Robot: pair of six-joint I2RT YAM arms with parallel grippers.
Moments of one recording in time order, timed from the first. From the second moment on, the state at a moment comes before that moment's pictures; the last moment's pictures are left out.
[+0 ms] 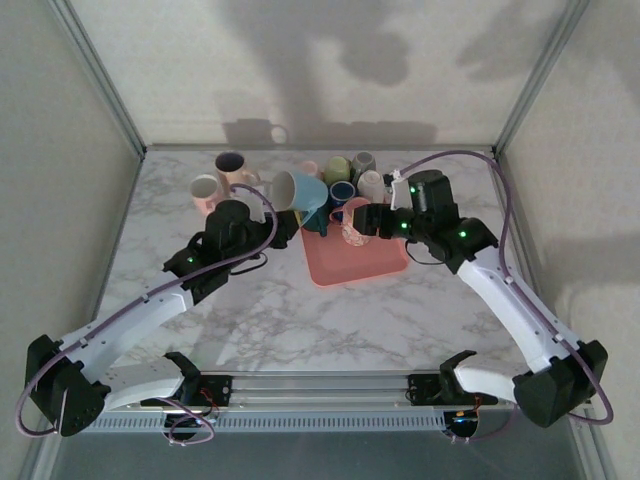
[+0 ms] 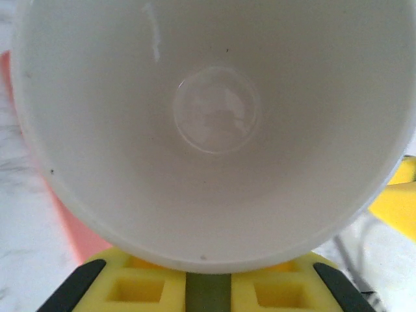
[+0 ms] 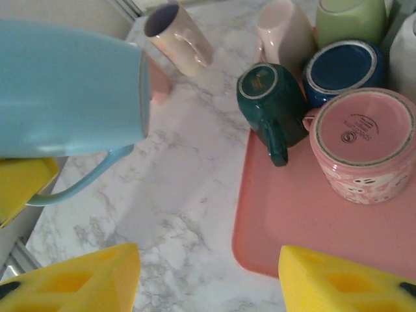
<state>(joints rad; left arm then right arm) -0.63 1.12 0.93 -0.17 0.02 -0.66 0.51 1.21 1.20 -0.62 -0.30 0.42</state>
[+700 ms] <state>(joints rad) -0.50 1.18 0.94 -0.53 -0.26 -0.66 0.51 1.32 1.24 -0.68 -0.26 0.40</state>
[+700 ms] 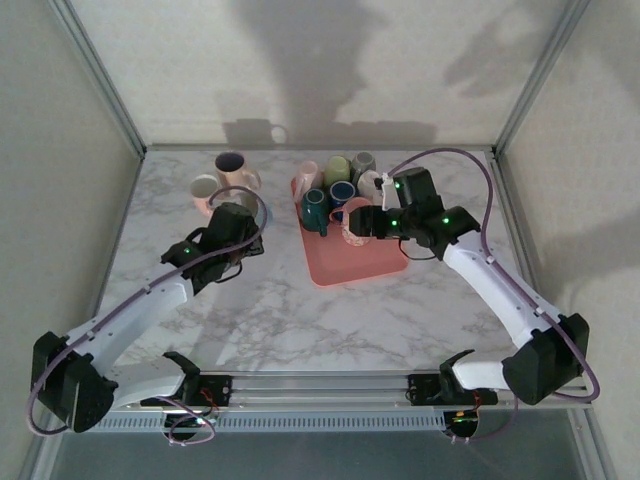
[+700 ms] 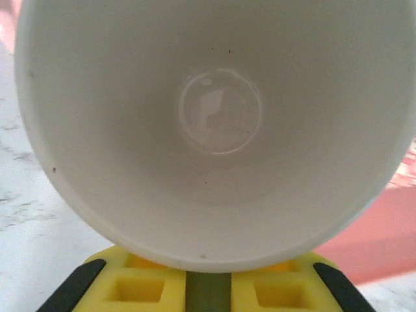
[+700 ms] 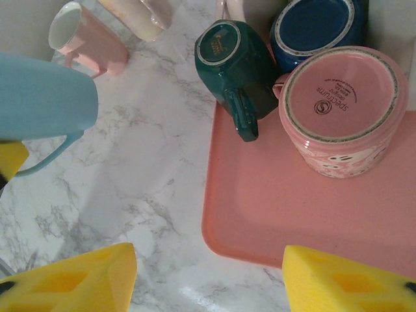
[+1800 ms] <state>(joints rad) -0.30 1.76 1.19 -0.43 -0.35 -0.49 0.51 1.45 1.29 -0.71 -0.26 0.37</state>
